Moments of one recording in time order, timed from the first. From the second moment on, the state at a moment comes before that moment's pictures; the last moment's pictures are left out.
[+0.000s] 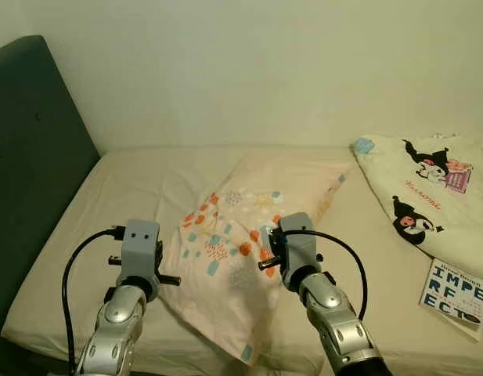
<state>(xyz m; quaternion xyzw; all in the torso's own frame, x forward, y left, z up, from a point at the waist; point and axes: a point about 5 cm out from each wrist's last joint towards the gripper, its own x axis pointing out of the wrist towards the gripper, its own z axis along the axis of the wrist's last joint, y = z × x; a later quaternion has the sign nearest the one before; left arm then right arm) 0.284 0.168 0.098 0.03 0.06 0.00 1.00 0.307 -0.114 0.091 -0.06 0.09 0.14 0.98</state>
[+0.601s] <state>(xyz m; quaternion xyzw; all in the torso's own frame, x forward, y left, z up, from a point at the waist) 0.280 0.167 0.090 0.02 0.09 -0.01 1.00 0.307 -0.120 0.089 -0.02 0.10 0.14 0.98</state>
